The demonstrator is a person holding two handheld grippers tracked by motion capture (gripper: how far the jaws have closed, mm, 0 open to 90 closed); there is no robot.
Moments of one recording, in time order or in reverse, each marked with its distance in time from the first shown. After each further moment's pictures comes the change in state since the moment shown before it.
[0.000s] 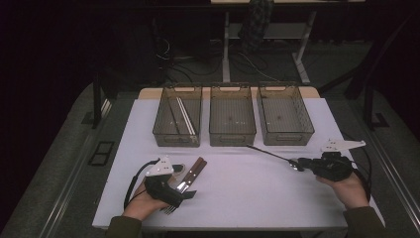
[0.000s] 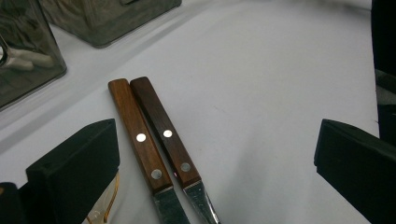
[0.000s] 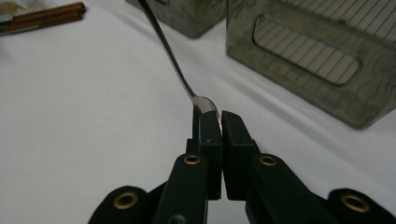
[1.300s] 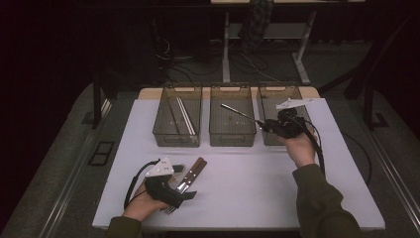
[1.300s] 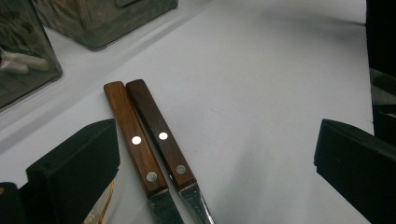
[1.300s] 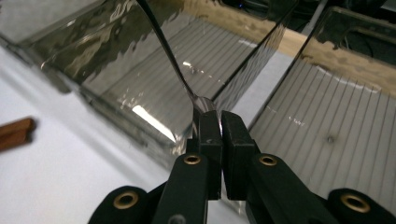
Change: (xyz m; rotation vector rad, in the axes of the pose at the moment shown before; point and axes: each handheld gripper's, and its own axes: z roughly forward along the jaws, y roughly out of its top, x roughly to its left) left arm -0.002 0.000 0.000 -0.007 -0.011 0.008; right arm 0.024 0.126 0.076 -0.032 -0.164 0.035
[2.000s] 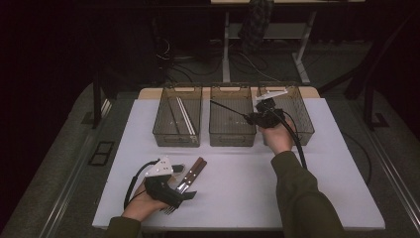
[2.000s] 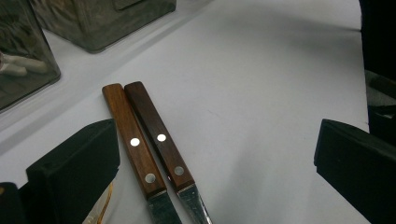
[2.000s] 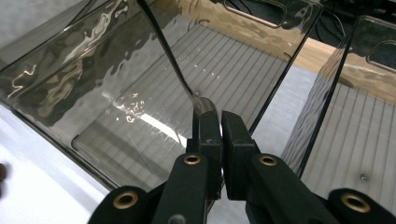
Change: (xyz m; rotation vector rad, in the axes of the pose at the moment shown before) left arm 0.000 0.000 -0.001 -0.009 -0.009 -0.002; right arm 0.018 0.030 0.051 0.053 -0.043 0.010
